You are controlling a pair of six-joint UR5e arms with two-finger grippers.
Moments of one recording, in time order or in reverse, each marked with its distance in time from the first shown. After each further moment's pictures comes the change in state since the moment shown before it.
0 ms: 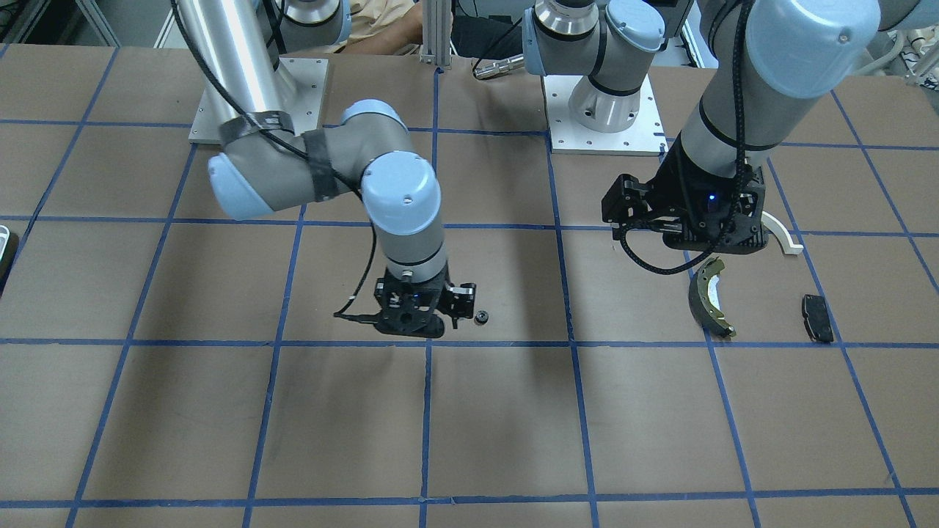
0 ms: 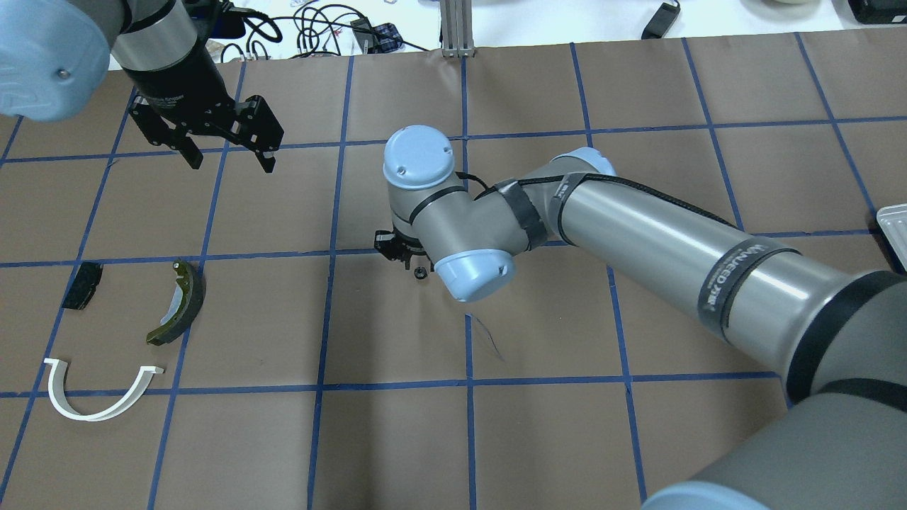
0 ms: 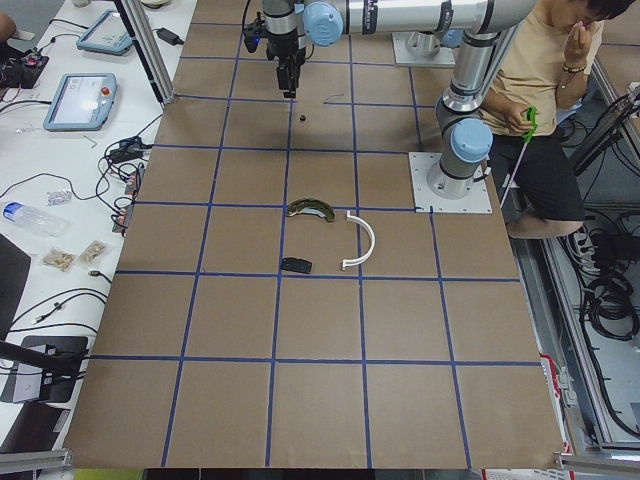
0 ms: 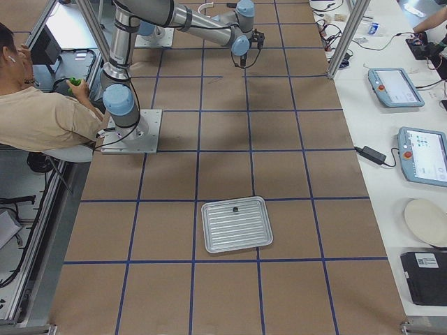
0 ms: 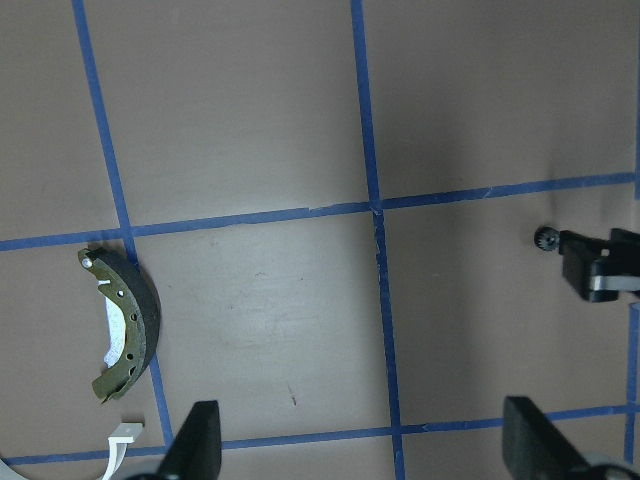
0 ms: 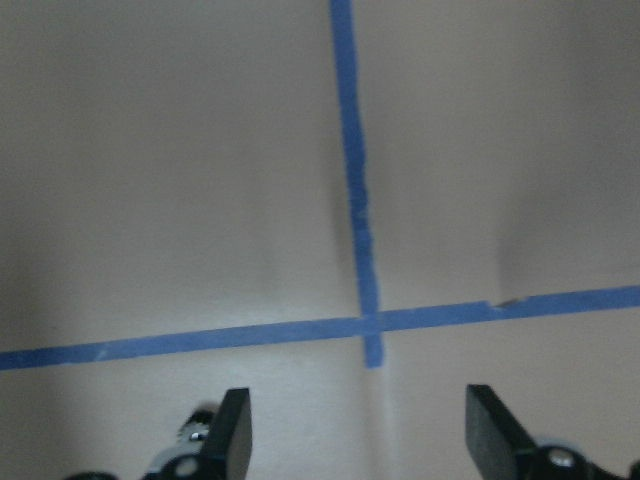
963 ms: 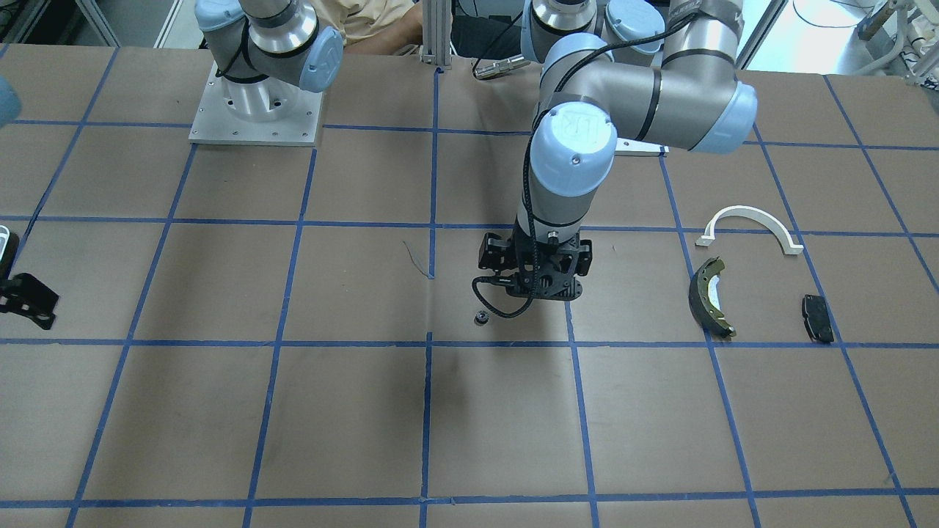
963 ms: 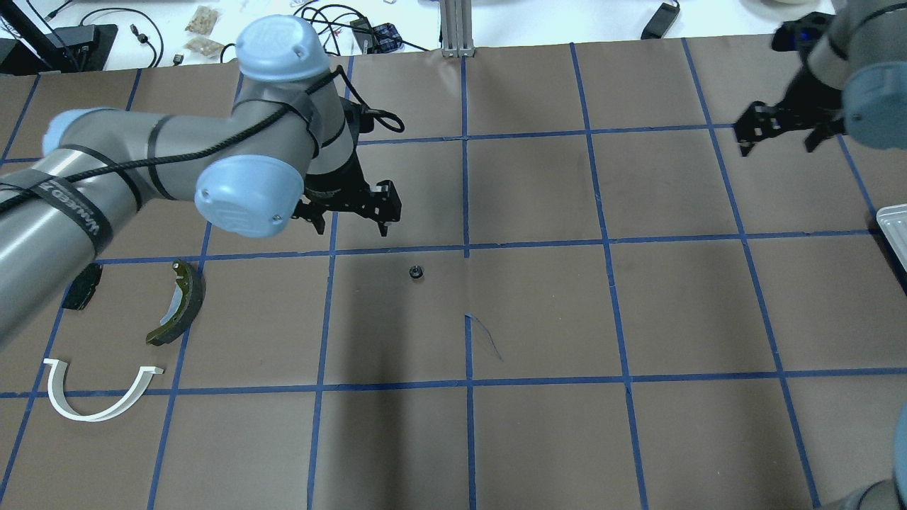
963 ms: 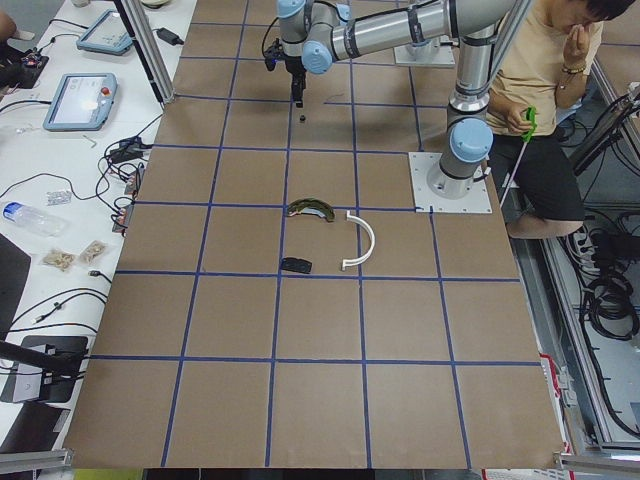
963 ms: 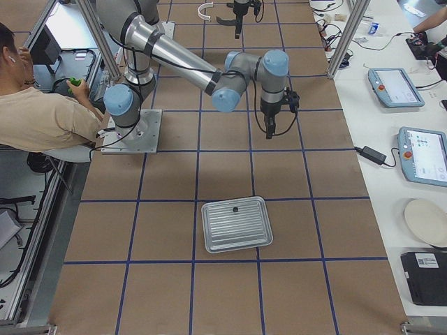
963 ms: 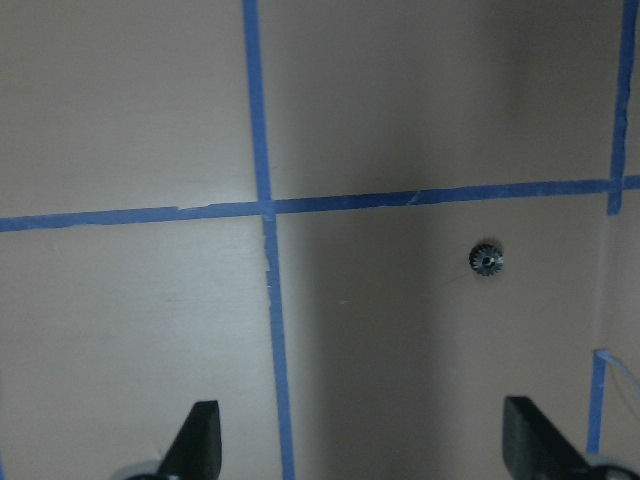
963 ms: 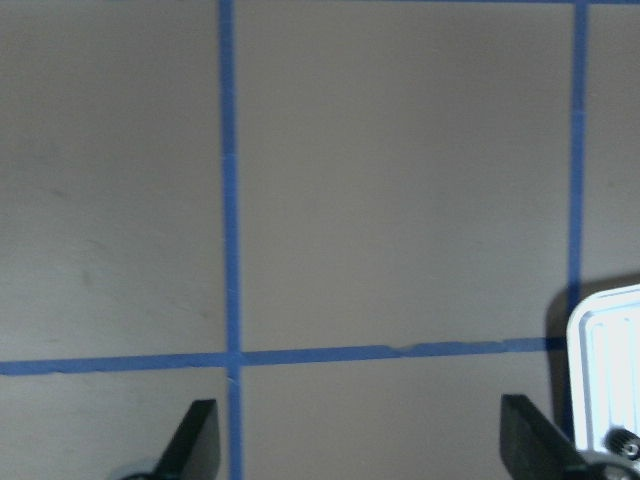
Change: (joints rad) left arm -0.242 -0.141 -0.260 0.427 -0.031 -0.228; right arm -0.836 -0.149 -0.001 0.131 -0.112 -0.952
